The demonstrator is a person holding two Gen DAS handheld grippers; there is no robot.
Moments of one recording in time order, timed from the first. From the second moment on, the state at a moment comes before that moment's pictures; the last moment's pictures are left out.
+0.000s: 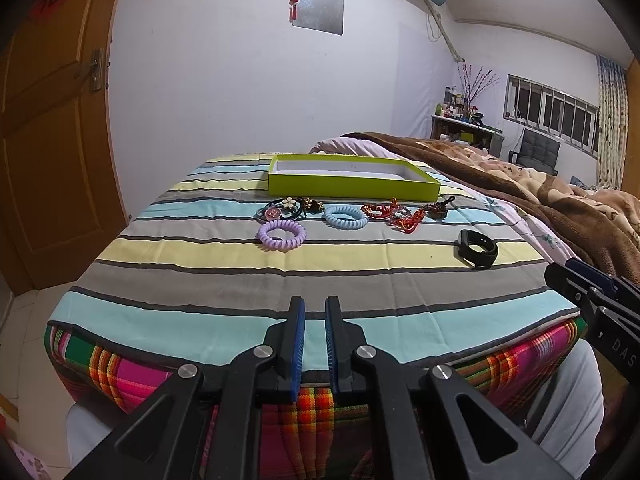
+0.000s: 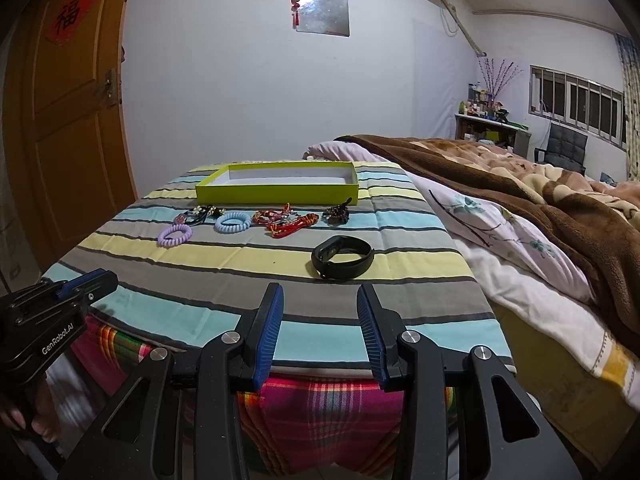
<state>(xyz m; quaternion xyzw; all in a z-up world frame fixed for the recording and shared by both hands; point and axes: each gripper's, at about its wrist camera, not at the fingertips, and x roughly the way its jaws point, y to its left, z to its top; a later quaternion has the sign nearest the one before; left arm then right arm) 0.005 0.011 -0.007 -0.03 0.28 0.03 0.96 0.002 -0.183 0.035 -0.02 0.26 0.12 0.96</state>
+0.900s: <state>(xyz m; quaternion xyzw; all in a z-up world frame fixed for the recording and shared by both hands) 0.007 0.010 -0.010 -0.03 0.29 0.03 0.96 0.005 -0.183 0.035 -0.02 0.26 0.11 0.96</state>
